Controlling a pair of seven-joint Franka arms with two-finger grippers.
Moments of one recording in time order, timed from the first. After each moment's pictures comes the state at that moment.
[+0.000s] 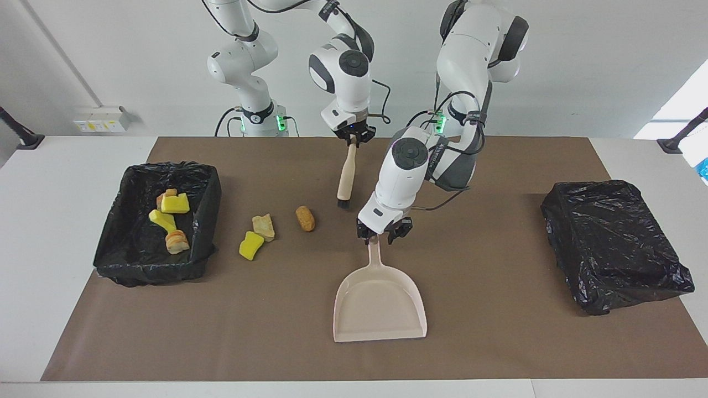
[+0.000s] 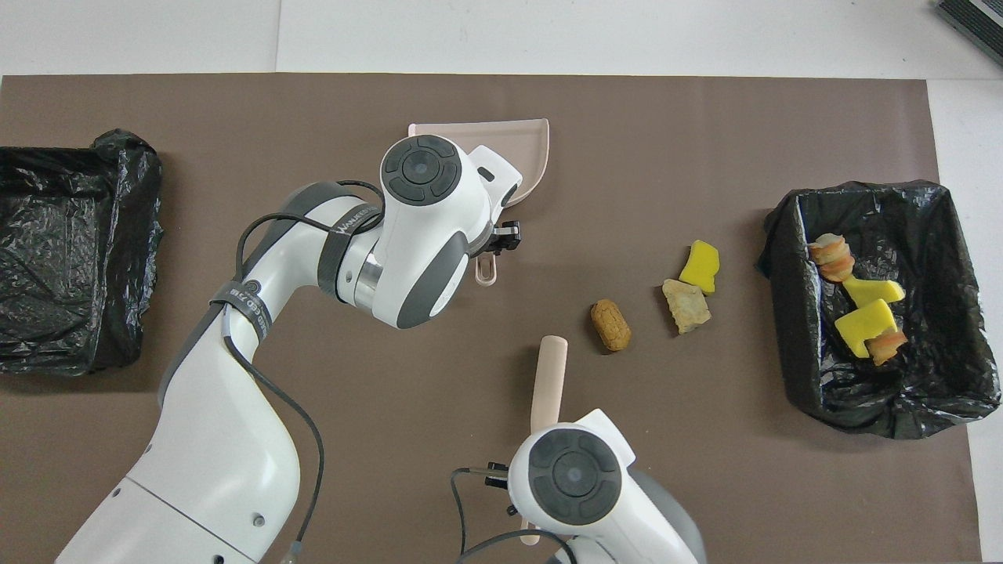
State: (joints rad) left arm -0.53 0.57 -0.08 -1.45 -0.06 2.09 -0.57; right arm 0.71 -0.12 0.03 -2.27 0.18 1.98 0.88
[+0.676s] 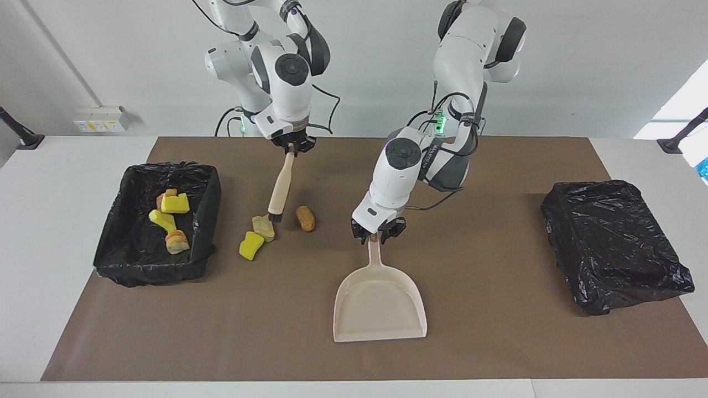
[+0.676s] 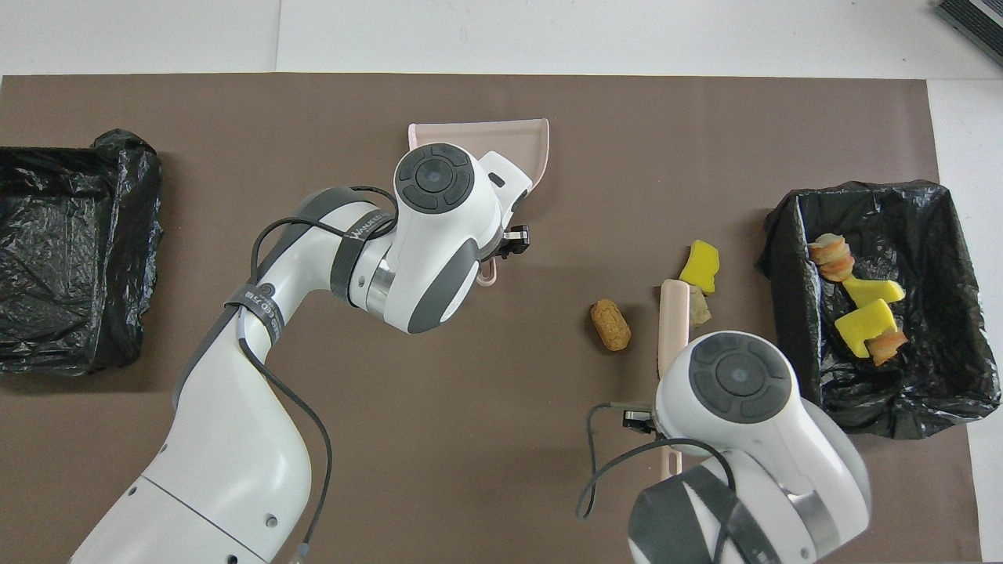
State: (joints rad) left arm -0.55 0.58 -0.08 -1.45 -0.07 2.11 -0.59; right arm 0.39 -0.19 0.02 -2.27 -0.07 1.81 0.56
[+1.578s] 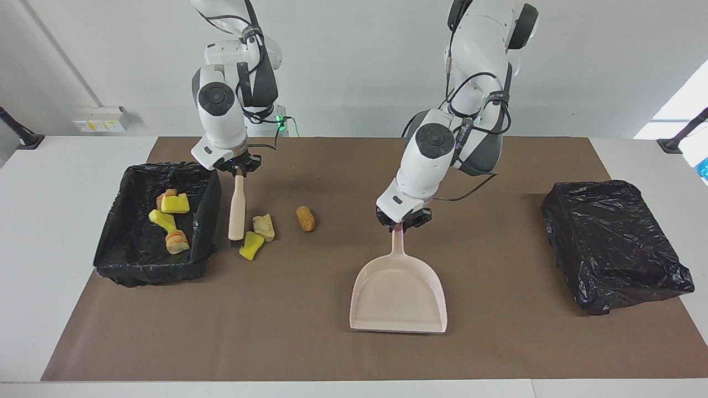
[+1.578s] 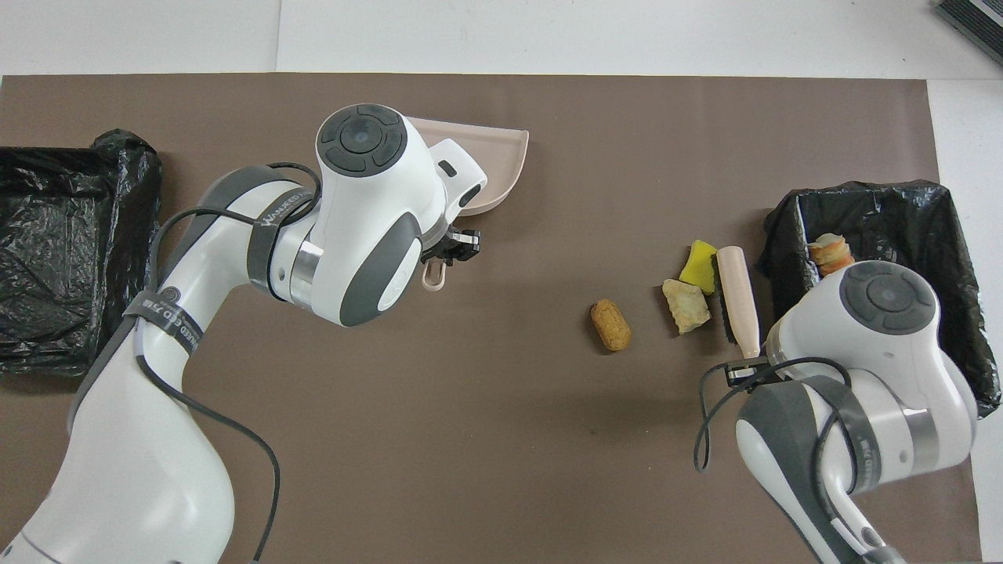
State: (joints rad) left arm -0.49 0.43 -0.06 -1.51 -0.08 1.91 -0.33; right arm 0.11 -0.10 0.03 -2.28 -0.13 1.92 0.14
